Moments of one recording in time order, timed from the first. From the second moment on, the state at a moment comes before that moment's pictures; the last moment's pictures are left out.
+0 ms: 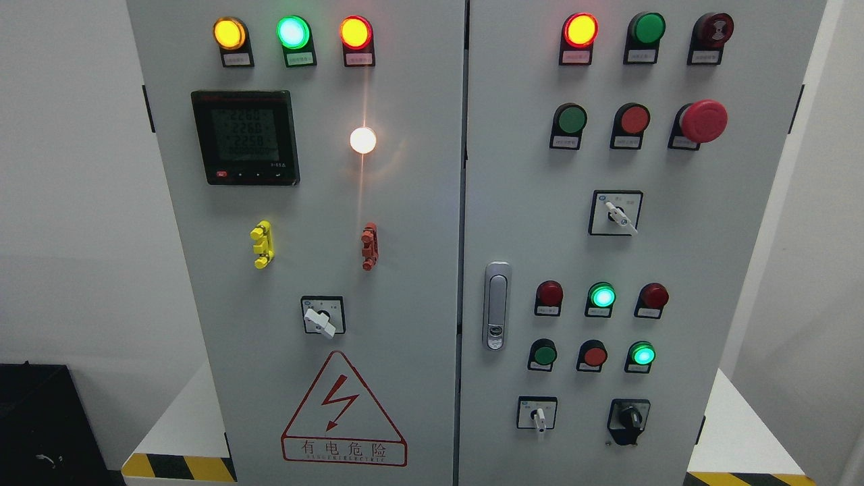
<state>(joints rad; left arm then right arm) 0.08 -0.09 -0.10 -0.09 0.08 -0.06 0.03 0.11 0.10 0.07 -0.18 -0.06 -0.07 0.23</state>
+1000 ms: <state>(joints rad) 0.08 -0.09 -0.10 -0.09 0.08 -0.06 0.03 0.12 0.09 0.11 -0.34 0.10 0.04 0.21</state>
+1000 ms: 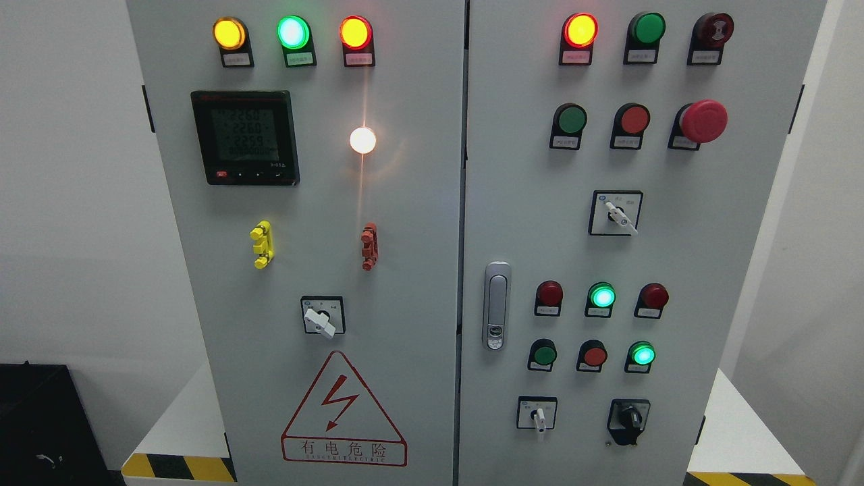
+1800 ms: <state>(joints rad) 0.08 -0.09 -0.10 -0.09 0.08 -0.06 0.03 0.16 0.06 0.08 -0.91 0.68 0.10 0.20</state>
